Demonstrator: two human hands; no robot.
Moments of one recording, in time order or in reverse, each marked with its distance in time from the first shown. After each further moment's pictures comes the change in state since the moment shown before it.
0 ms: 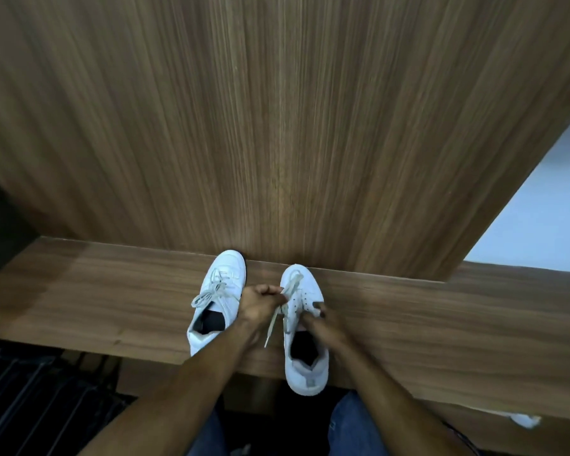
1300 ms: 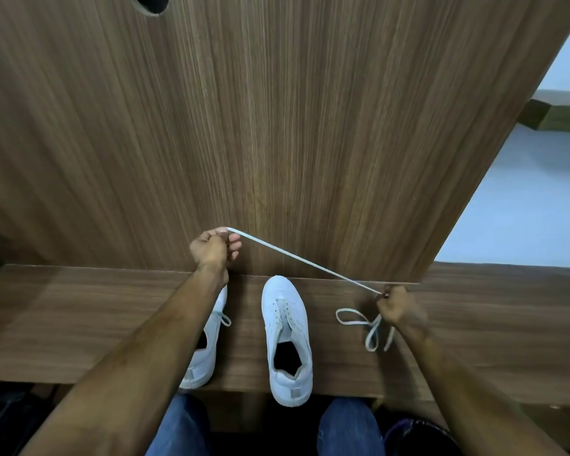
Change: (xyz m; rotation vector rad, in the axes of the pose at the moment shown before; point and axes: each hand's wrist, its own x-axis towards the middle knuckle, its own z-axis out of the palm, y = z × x) left_hand 0.043 0.111 -0.016 -0.404 0.287 0.131; right_hand 0.008 0.015 -0.164 -0.501 0.492 0.066
